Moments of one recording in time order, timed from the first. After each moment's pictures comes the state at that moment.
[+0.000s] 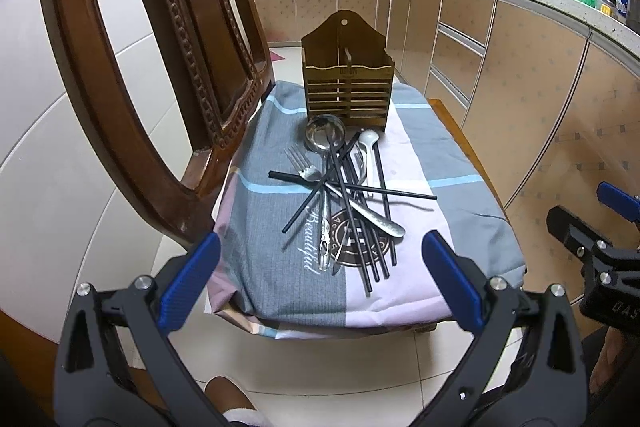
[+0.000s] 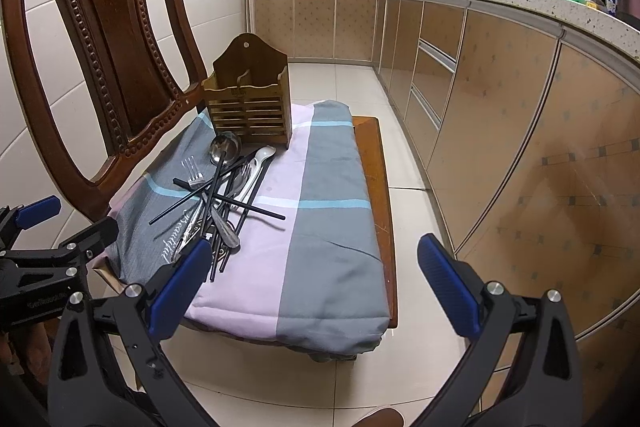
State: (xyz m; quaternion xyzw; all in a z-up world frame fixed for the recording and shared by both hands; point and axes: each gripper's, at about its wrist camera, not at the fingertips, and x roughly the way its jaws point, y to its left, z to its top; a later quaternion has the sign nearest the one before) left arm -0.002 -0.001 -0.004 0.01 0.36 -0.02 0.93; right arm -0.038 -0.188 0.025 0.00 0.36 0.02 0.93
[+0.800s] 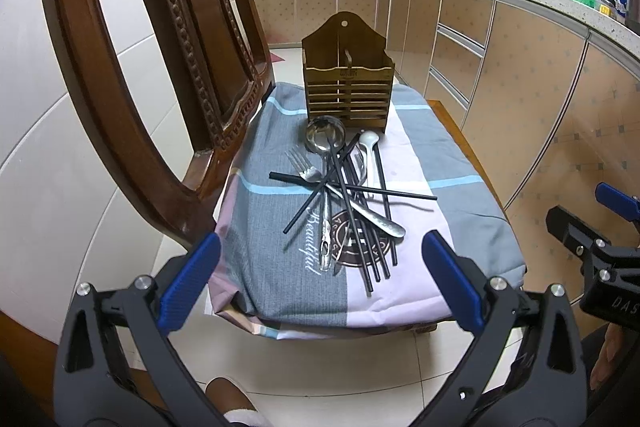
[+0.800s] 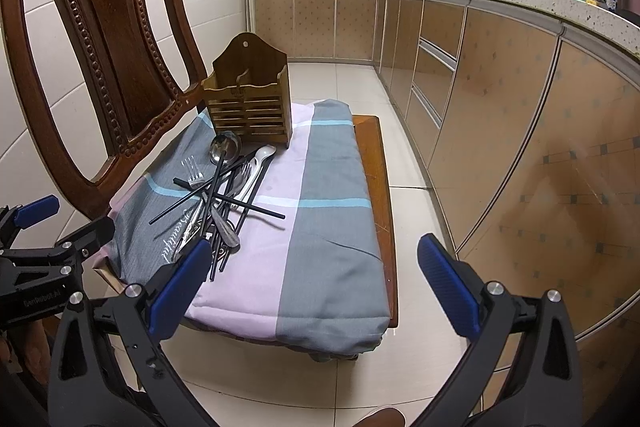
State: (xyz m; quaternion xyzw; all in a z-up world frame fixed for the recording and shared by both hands) left arm -0.002 0.001 -0.005 0.01 0.36 -0.02 0.93; right arm -0.038 -0.188 0.024 0.00 0.36 0.02 0.93
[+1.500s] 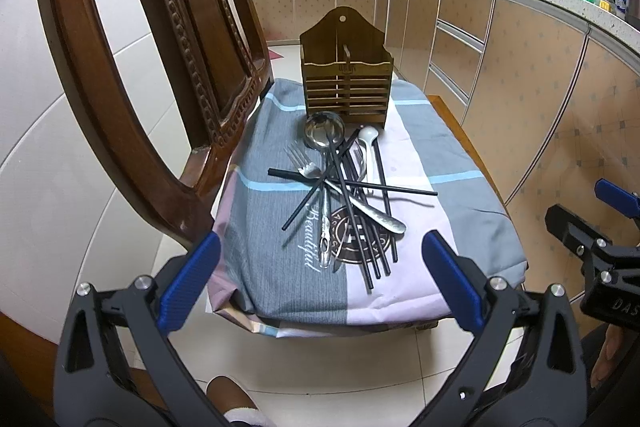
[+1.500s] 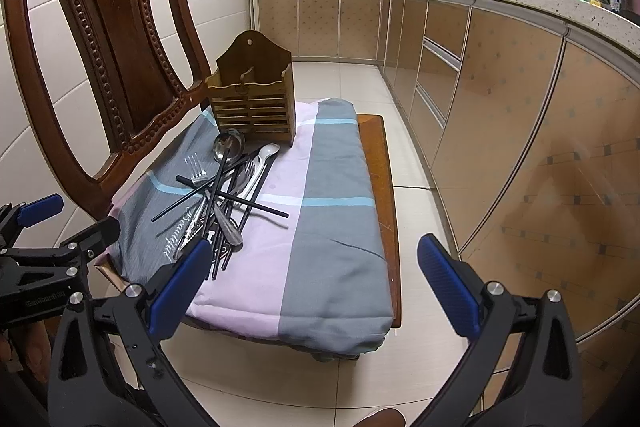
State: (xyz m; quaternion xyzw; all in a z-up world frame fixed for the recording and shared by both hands) left arm -0.003 -0.001 -0.006 0.01 0.37 -0.03 0.93; right arm -0.037 -0.187 0.021 0.01 0.36 0.03 0.93
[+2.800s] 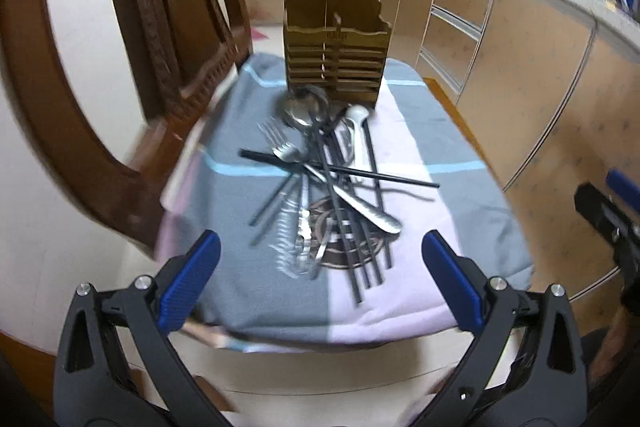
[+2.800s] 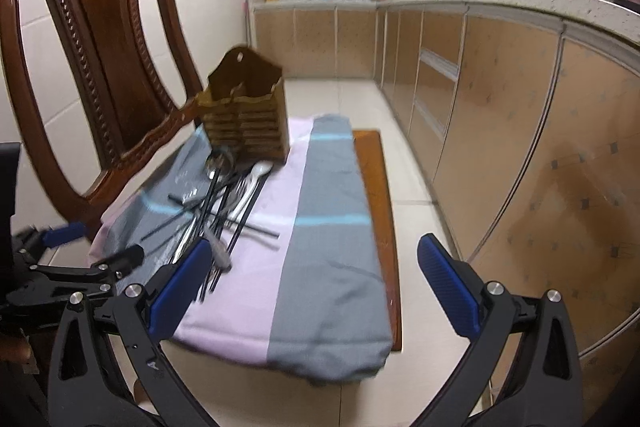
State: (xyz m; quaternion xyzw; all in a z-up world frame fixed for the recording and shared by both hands) left arm 0.042 0.001 -0.051 -0.04 0.41 -0.06 0.91; right arm -0.025 -0.201 0.005 0.02 0.31 0.03 0.95
